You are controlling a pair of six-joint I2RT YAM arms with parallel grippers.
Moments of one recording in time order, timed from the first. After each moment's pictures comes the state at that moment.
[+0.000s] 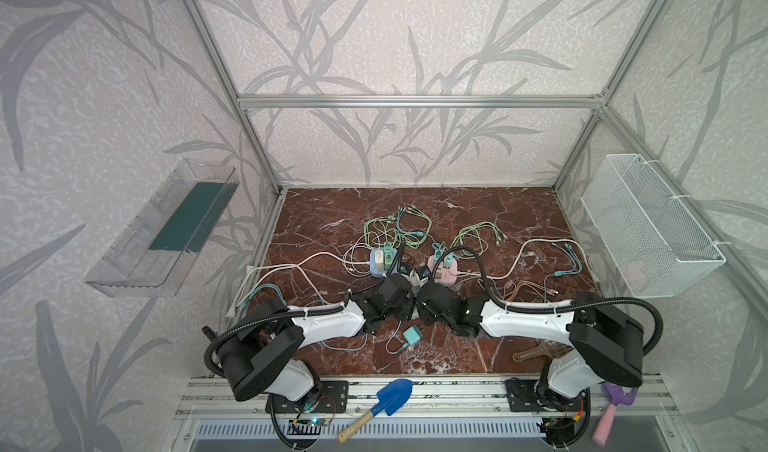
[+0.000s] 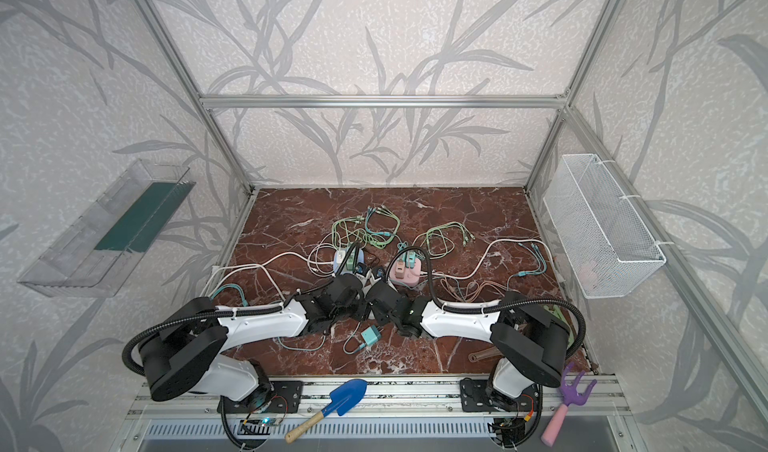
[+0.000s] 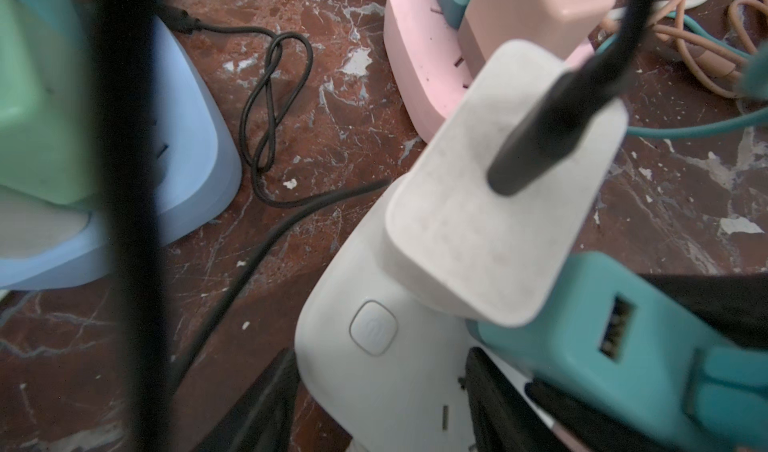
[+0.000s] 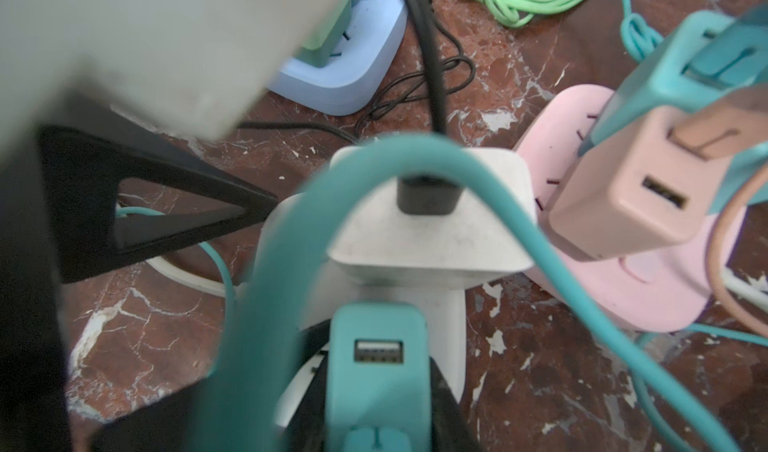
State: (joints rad) left arm -0.84 1.47 0.60 0.01 -0.17 -0.35; right arm 1.06 1.57 0.80 -0.10 0.34 0.47
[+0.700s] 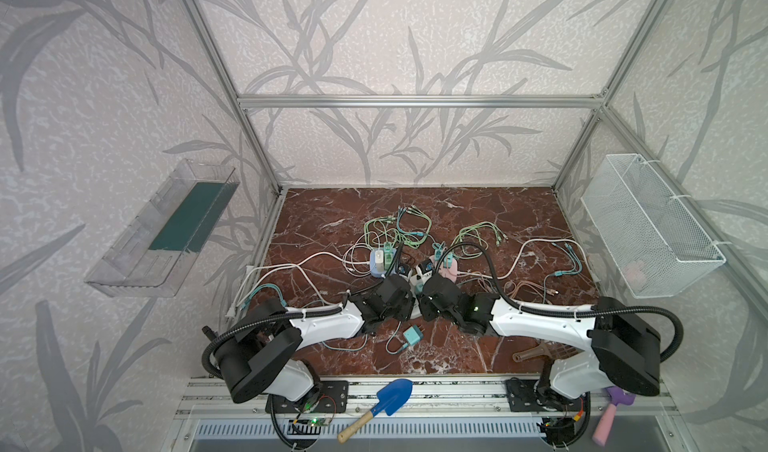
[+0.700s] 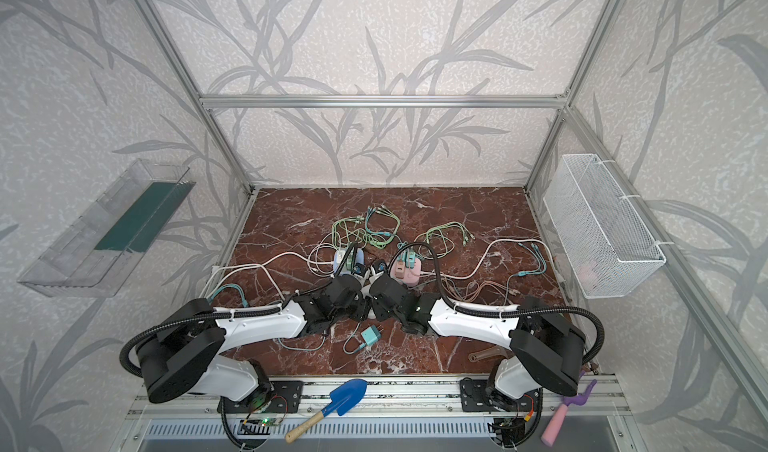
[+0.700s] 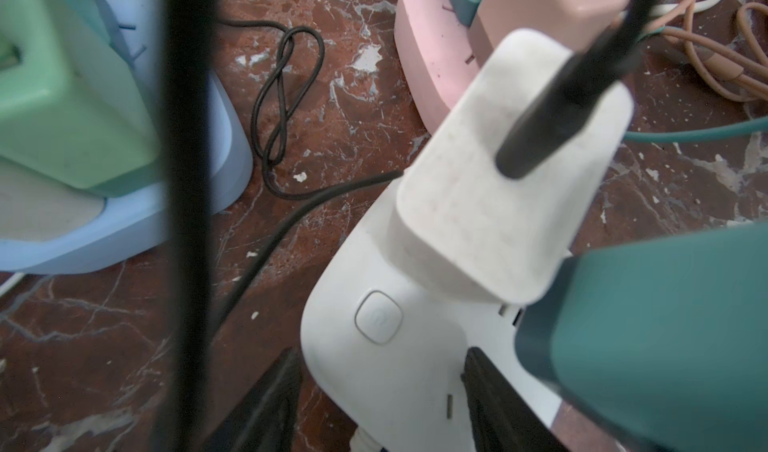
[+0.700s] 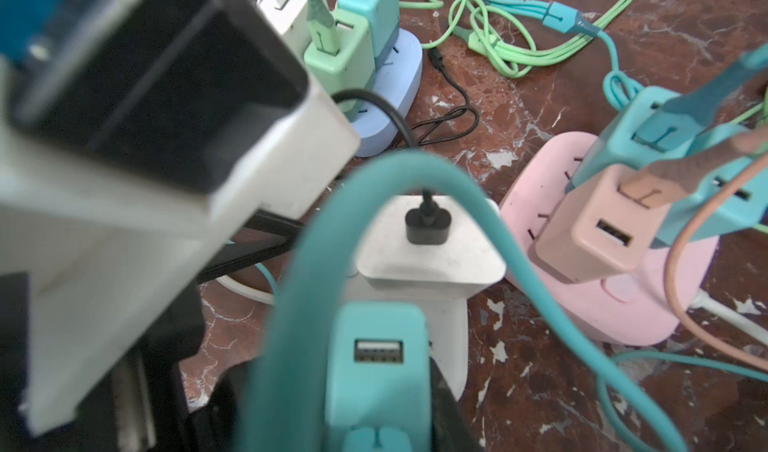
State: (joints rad) left arm -0.84 1.45 0.59 0.01 -0.18 -0.36; right arm 1.04 1.47 0.81 -0.12 0.27 0.47
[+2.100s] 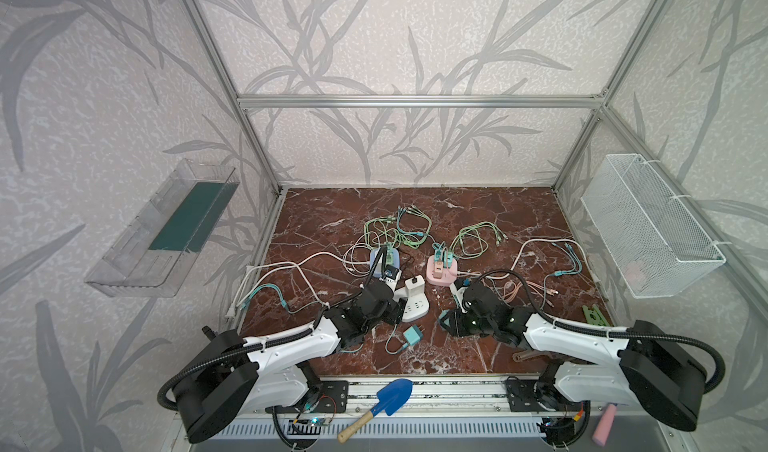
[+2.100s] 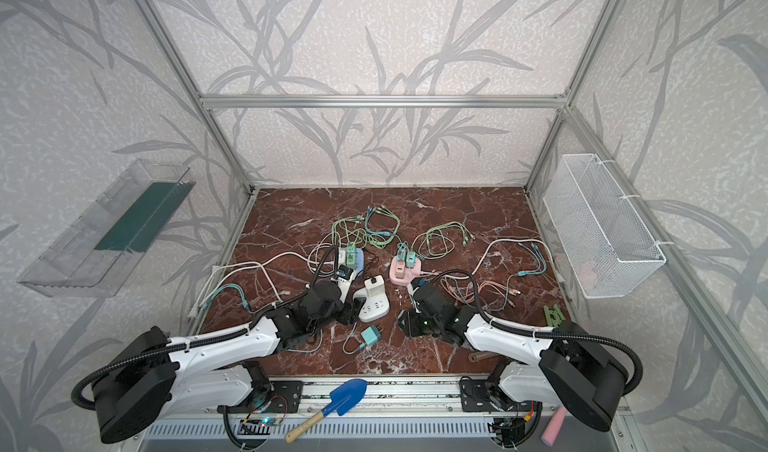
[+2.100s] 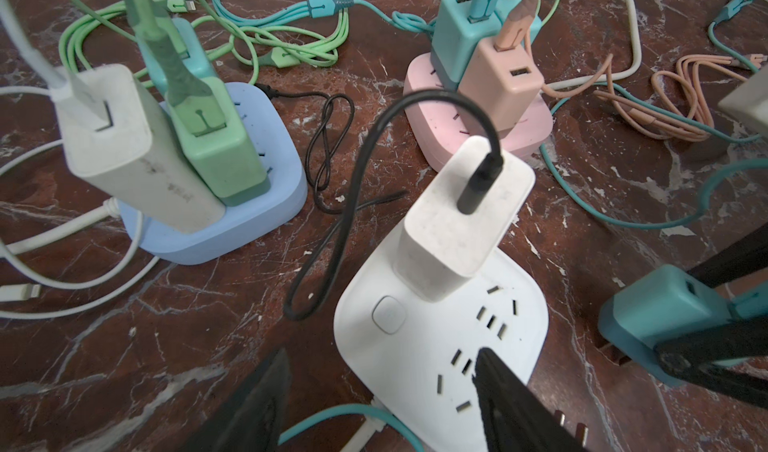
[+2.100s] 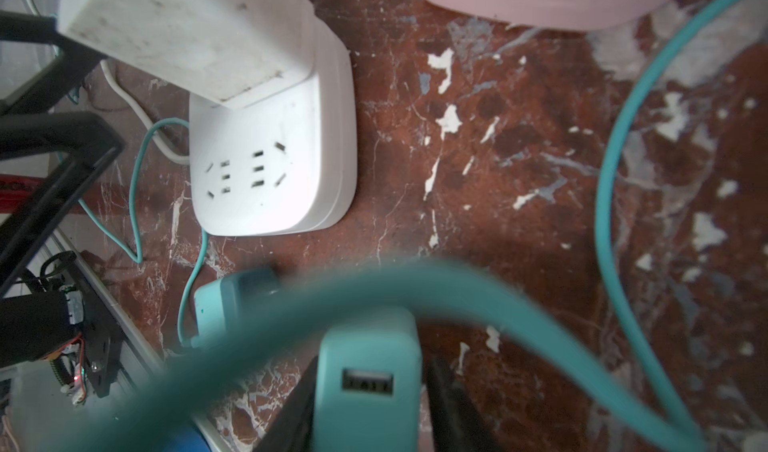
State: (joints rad) left arm -0.84 1.18 0.44 0.06 -0.22 -0.31; right arm 0.82 1.24 0.44 -0.09 -0.18 0.71
